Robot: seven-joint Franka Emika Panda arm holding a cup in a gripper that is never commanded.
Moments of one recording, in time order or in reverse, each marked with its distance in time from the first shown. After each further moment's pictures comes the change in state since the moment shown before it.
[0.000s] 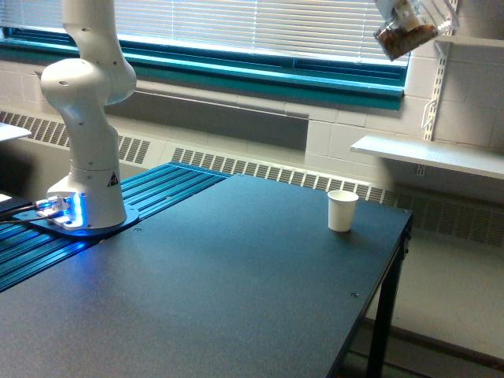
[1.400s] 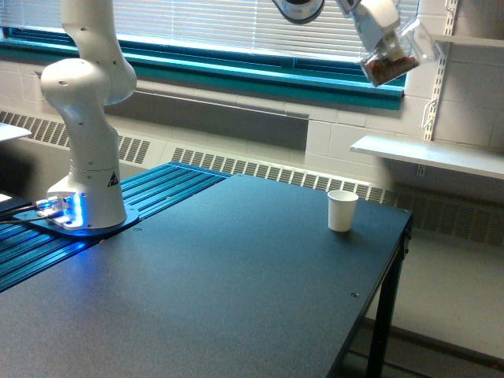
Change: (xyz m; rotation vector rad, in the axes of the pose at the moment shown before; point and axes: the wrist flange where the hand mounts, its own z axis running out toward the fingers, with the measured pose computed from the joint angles) arm -0.104 -0.044 0.023 -0.004 -0.048 -0.165
